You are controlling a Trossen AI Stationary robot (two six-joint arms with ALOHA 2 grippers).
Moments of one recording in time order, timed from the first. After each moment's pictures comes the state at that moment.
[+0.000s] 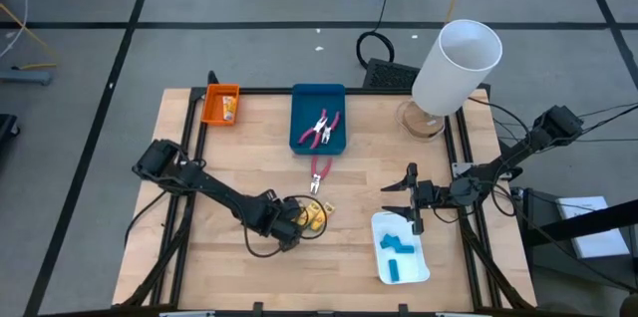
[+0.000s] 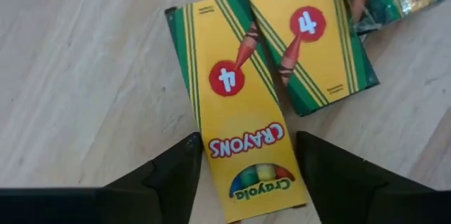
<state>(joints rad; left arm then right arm) -0.43 1.89 1.09 -0.60 -0.23 -0.89 0.57 0.93 0.22 0.66 0.55 0.09</state>
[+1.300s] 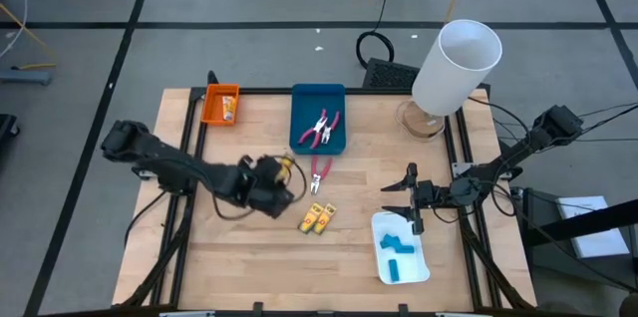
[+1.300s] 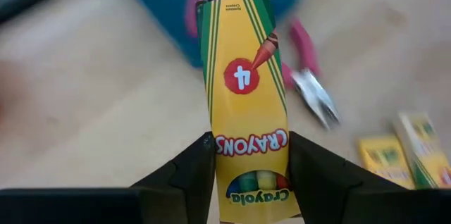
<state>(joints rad) -0.32 1.51 1.09 -0.85 -0.63 -1.09 0.57 0.93 0.22 0.66 0.55 0.09</state>
